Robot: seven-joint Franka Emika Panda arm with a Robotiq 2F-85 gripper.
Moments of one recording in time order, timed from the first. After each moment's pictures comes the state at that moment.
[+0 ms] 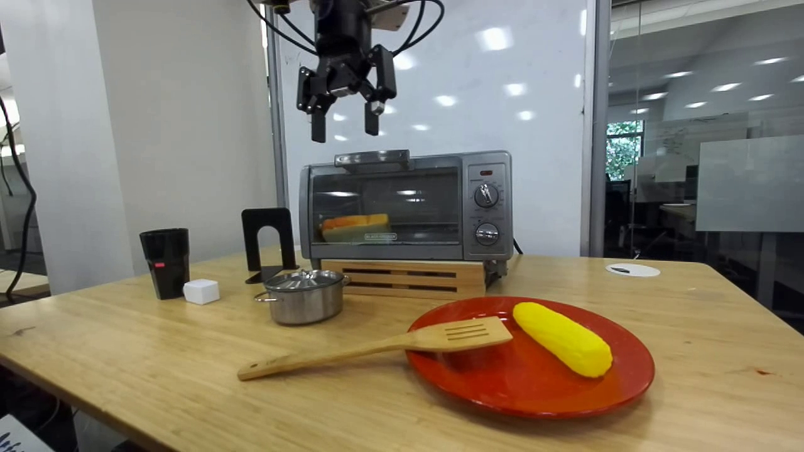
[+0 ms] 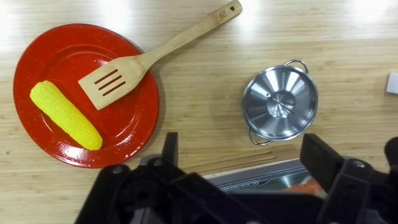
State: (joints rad) arm -0.15 0.06 -0.27 -1.88 -0.04 1.84 -0.27
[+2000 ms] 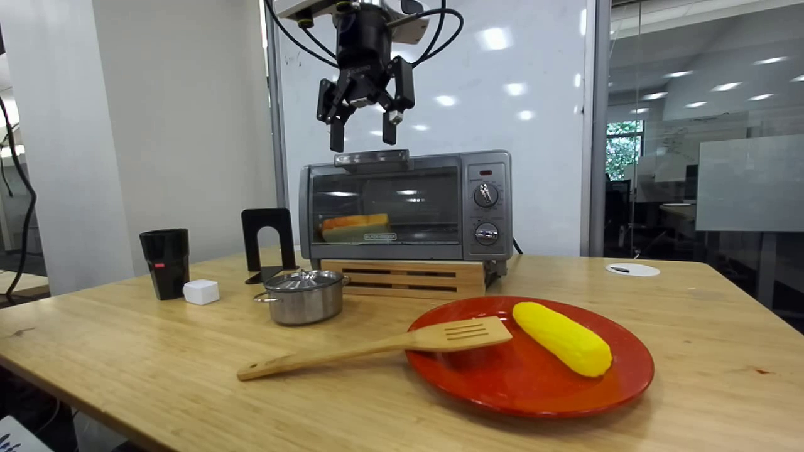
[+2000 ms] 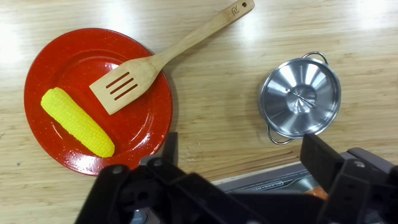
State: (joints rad) arm -0.18 0.16 -0.27 -1.79 -0.03 1.80 -0.26
